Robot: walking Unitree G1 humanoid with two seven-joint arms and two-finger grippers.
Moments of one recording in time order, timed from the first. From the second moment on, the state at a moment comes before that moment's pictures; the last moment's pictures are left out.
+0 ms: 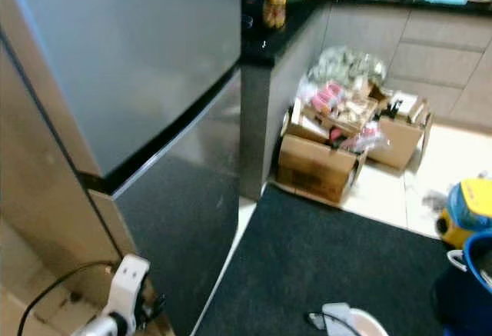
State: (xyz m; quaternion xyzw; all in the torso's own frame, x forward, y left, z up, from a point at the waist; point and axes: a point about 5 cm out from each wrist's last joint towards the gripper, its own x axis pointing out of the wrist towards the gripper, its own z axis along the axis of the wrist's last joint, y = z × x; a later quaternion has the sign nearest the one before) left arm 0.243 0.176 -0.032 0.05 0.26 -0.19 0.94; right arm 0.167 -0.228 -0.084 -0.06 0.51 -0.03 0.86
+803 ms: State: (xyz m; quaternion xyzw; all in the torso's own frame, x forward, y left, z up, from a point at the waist) left arm 0.209 0.203 -0.038 0.07 0.26 -0.26 0.92; right arm 0.165 -0.232 -0.084 -0.05 0.51 -0.03 0.86
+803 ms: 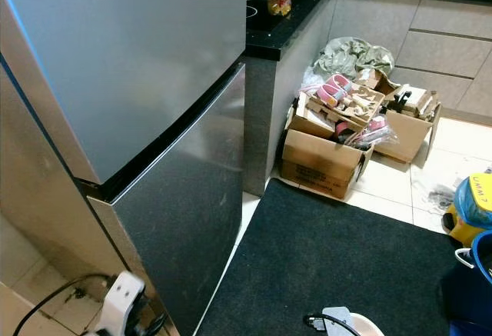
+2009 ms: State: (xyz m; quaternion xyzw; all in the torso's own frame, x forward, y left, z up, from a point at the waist) left arm 0.278 0.237 0.032 -0.06 0.11 -0.20 0.97; right arm 0.162 -0.241 -0.083 -0.09 0.52 -0.02 0.85
